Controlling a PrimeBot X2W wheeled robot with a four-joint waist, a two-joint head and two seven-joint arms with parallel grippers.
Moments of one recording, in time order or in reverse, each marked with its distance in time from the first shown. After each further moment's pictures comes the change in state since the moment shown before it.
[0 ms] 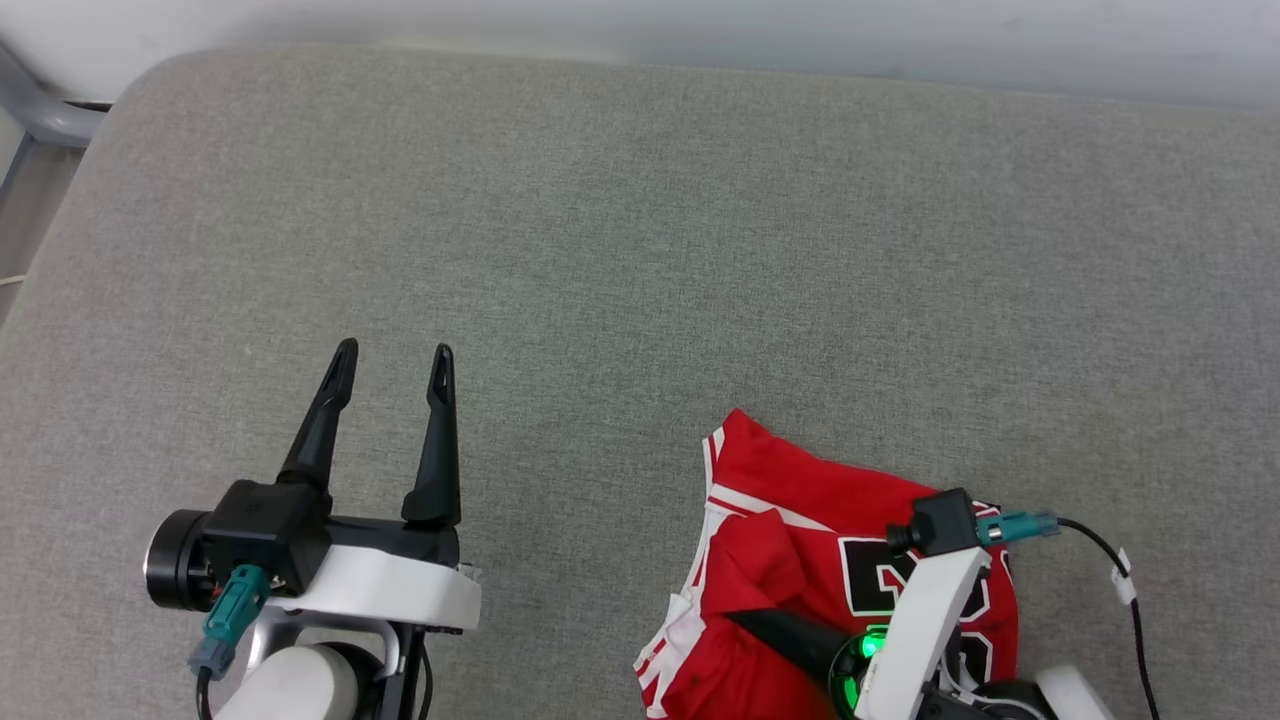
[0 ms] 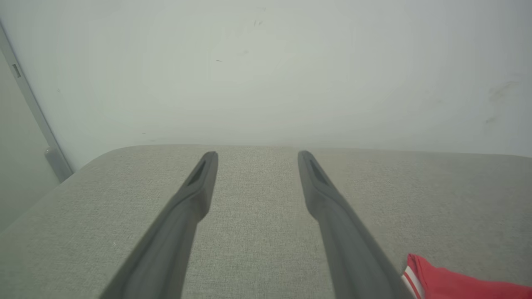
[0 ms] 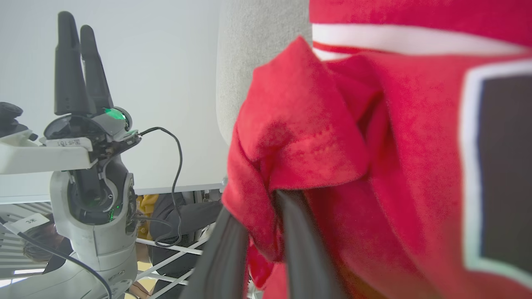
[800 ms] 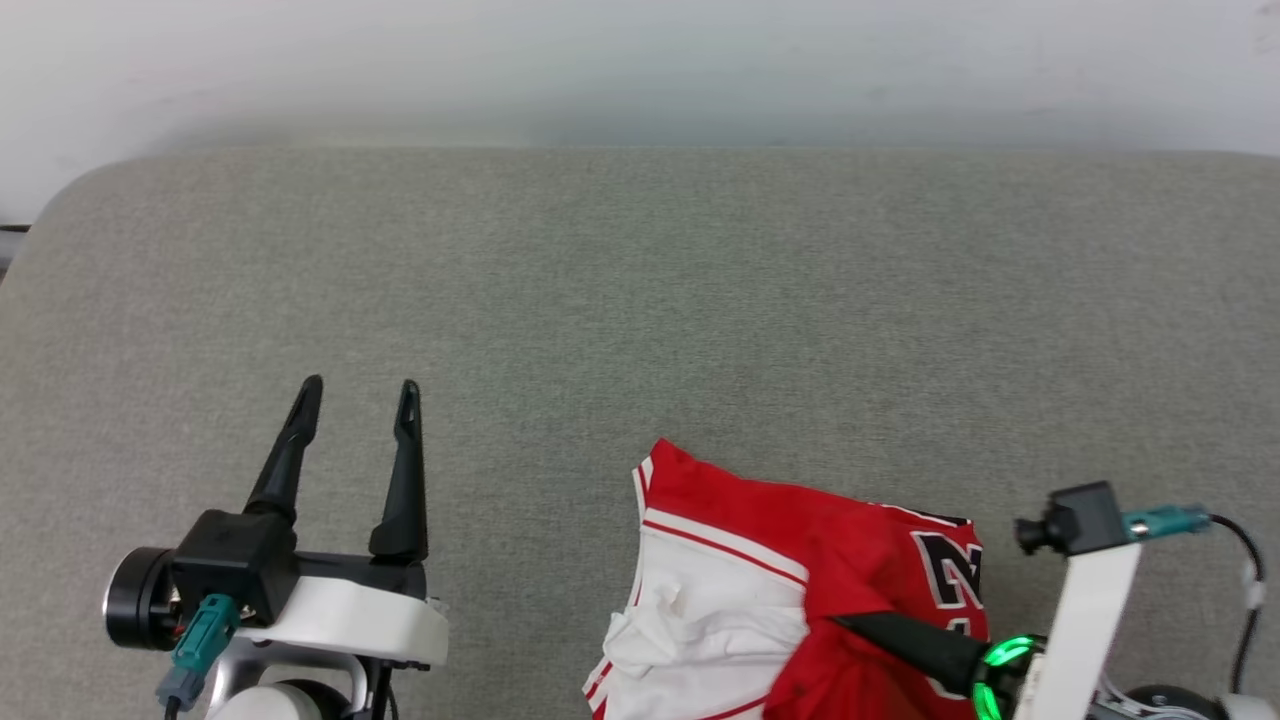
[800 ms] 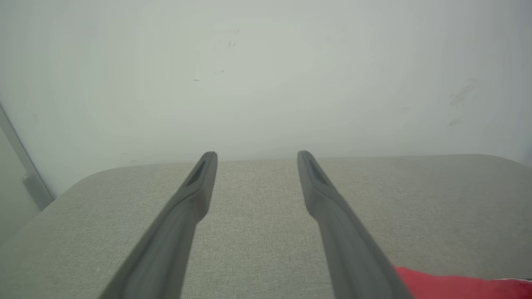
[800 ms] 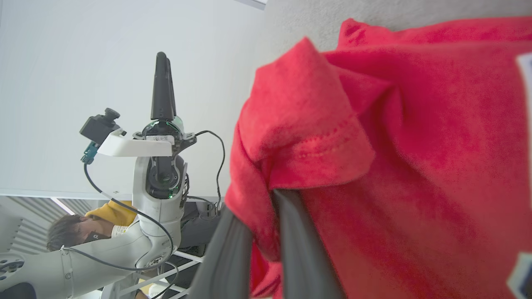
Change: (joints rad) left arm 0.081 0.076 0.021 -0.072 -0.002 0.043 0.052; right arm 0.134 0.022 -0.328 -0.253 0.091 0.000 0.346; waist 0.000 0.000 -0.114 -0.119
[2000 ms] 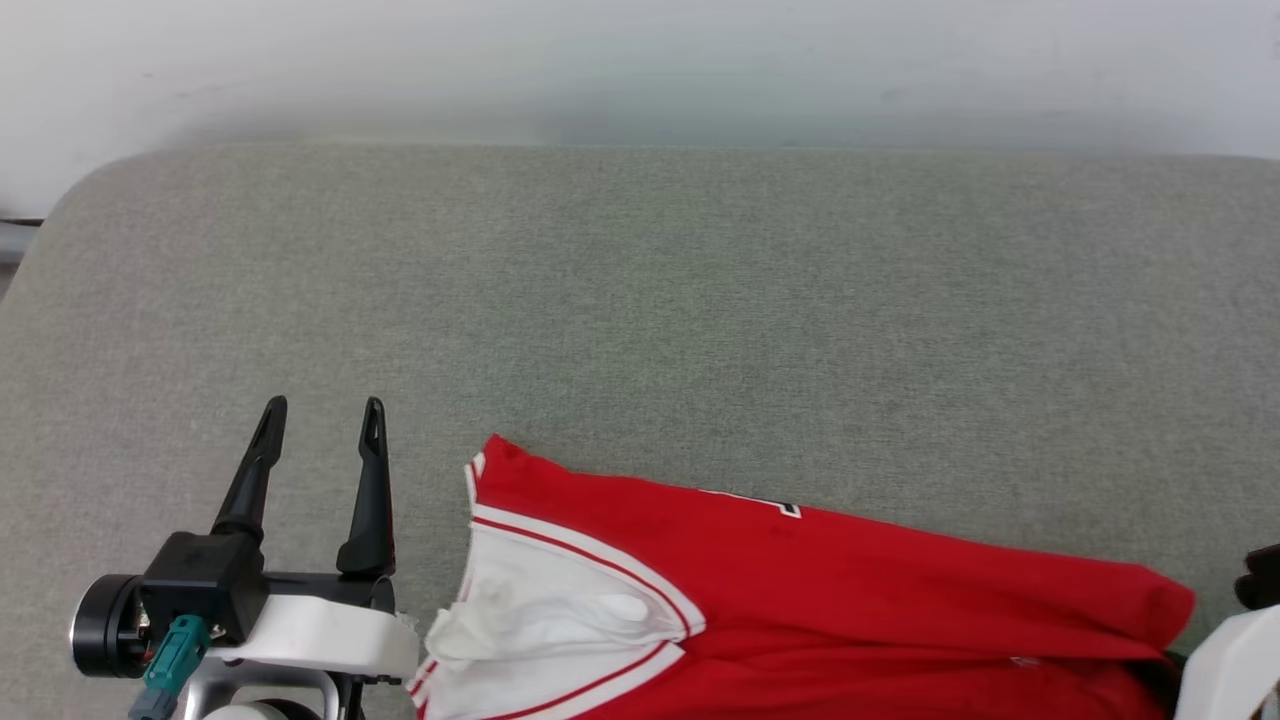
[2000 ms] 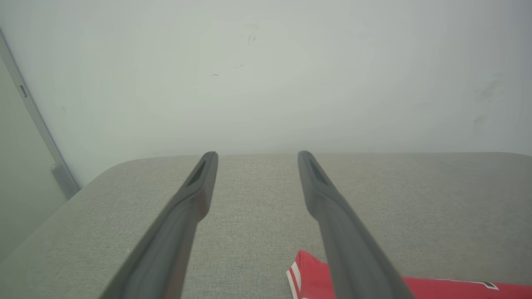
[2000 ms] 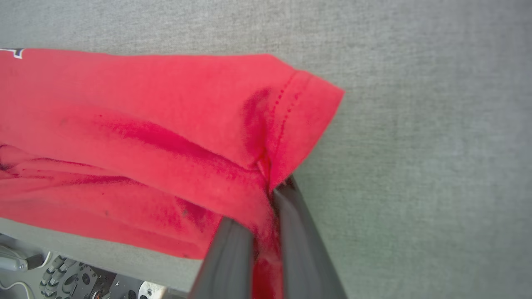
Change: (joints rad) left arm 0.043 0.004 0.037 0.012 -0.006 0.009 -0.027; right arm 0.045 -0.243 -0.103 0.218 -0.698 0.001 -0.288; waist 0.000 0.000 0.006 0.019
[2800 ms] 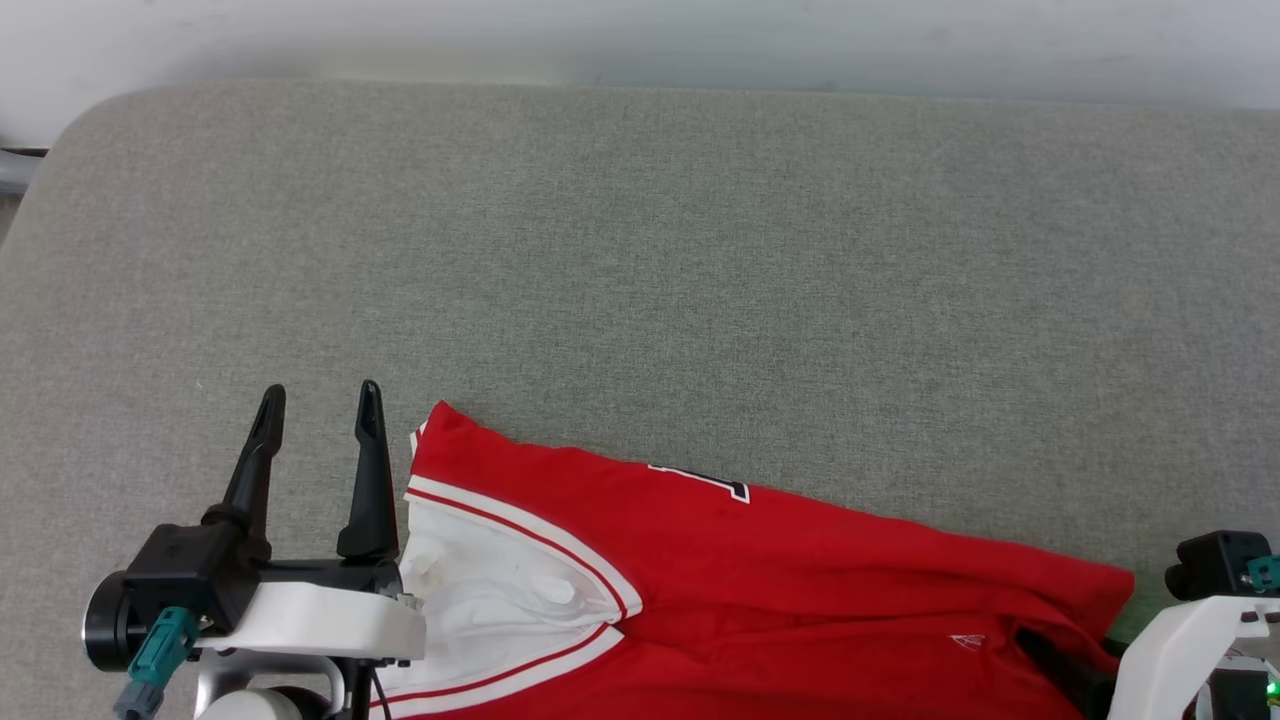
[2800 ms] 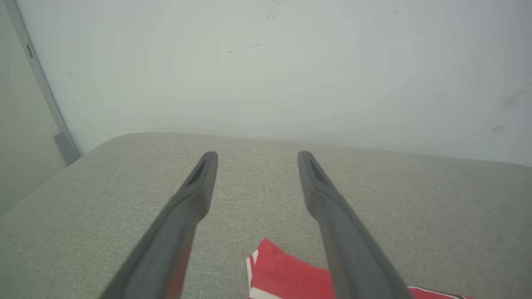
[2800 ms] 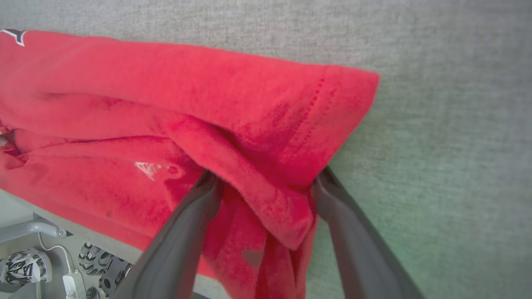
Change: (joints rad) left arm -0.012 -0.040 0.024 0.000 -0.047 -0.012 -0.021; right arm 0.009 0.057 0.070 -0.054 0.002 -0.003 0.062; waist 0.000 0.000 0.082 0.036
